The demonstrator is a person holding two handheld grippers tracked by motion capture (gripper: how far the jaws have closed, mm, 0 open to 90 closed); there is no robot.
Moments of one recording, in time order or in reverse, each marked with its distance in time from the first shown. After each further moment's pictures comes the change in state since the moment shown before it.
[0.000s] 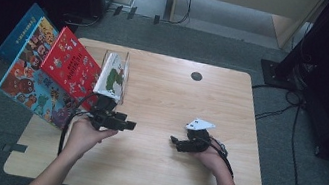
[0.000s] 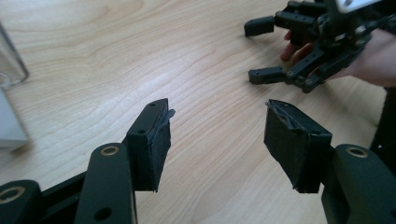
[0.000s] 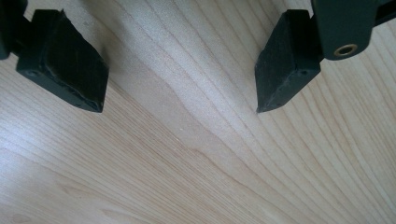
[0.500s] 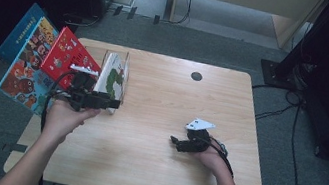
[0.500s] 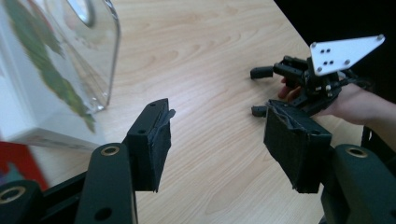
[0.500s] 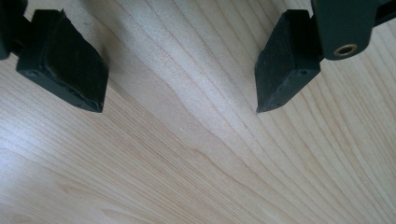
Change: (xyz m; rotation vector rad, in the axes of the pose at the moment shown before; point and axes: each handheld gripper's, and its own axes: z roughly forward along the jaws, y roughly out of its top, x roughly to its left) left arm 0.011 0.029 -0.074 -0.086 0.037 -0.058; right arm 0.000 0.000 0.000 -0.002 0.000 -0.001
